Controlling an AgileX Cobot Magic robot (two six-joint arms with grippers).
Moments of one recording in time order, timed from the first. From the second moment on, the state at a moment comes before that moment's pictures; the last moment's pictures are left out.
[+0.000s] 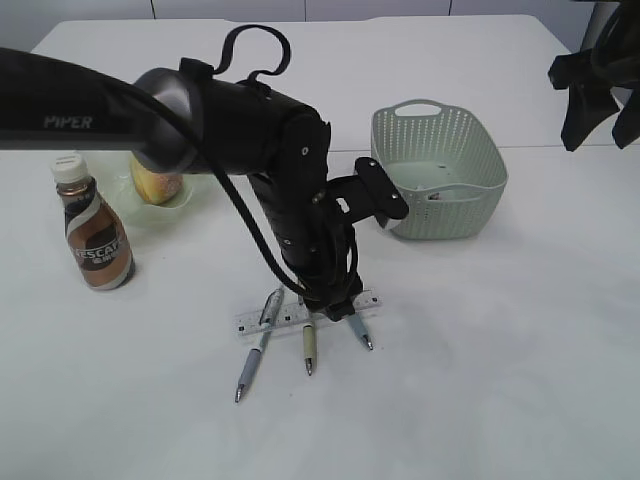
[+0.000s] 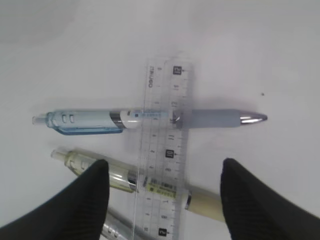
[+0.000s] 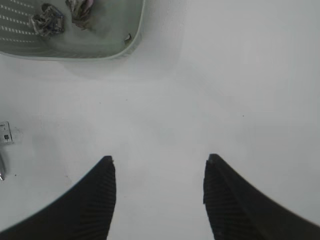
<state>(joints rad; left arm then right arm) -0.74 2.21 -1.63 0.01 0.76 0.44 0.02 1.82 -1.70 0.03 1.24 -0.04</state>
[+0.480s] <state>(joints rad) -0.74 2.28 -1.70 0.02 0.79 0.45 0.02 1.82 -1.70 0.02 1.24 -0.04</state>
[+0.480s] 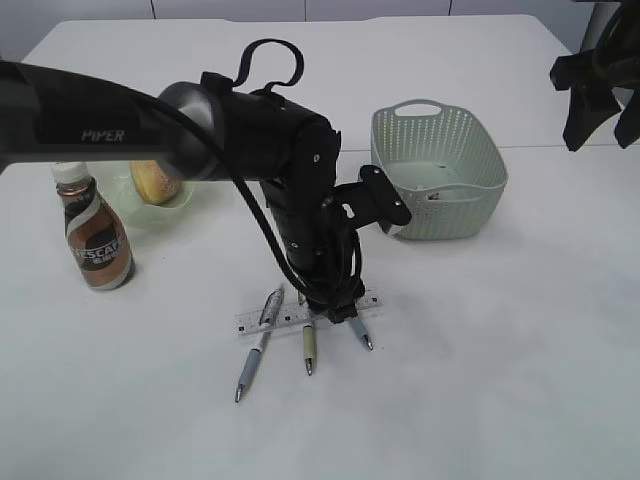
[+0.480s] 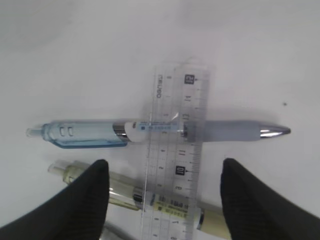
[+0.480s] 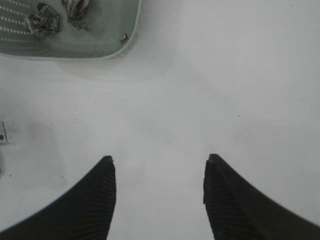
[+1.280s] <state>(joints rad) -0.73 2.33 -1.71 0.04 0.78 0.45 0.02 1.82 -1.70 0.02 1.24 -0.04</state>
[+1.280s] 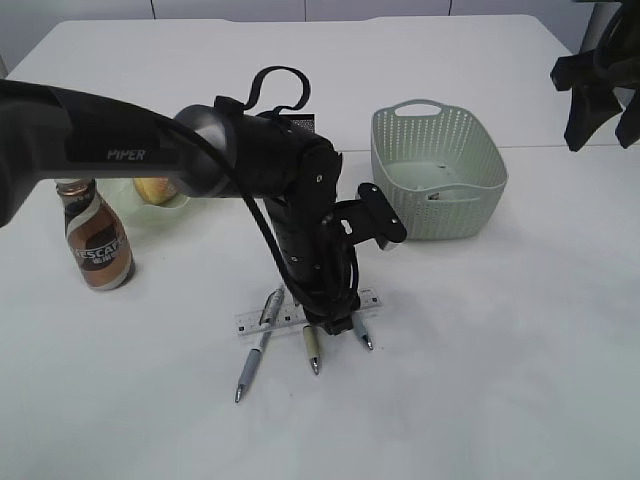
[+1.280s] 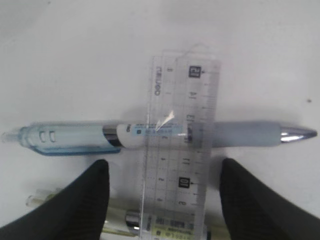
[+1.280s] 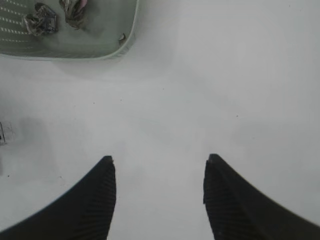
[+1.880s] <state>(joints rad) -0.73 2.33 -1.71 0.04 0.78 0.45 0.02 1.82 -1.70 0.01 1.24 -0.04</state>
